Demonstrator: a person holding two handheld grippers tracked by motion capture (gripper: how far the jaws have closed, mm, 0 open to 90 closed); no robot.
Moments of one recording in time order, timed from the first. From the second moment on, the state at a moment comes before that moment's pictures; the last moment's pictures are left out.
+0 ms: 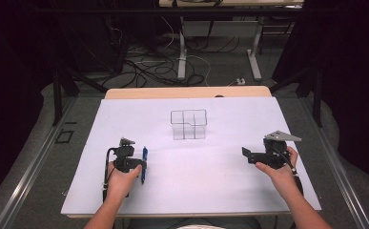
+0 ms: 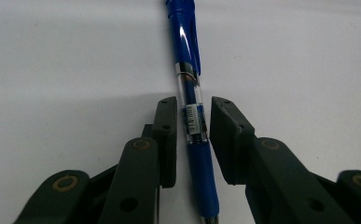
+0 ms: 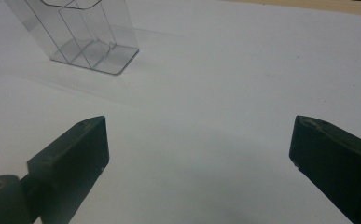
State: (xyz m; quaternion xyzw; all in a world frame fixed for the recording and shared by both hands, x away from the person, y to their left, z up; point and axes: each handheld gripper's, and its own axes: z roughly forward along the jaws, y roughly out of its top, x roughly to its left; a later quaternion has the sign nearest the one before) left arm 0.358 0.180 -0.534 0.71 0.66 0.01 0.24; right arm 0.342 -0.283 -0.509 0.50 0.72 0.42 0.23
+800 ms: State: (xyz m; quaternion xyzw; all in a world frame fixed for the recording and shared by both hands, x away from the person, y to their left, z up) left arm 0.360 0.183 -0.536 0.71 0.66 0.00 0.24; right arm 0.344 -0.283 -0.510 0.50 0.72 0.42 0.22
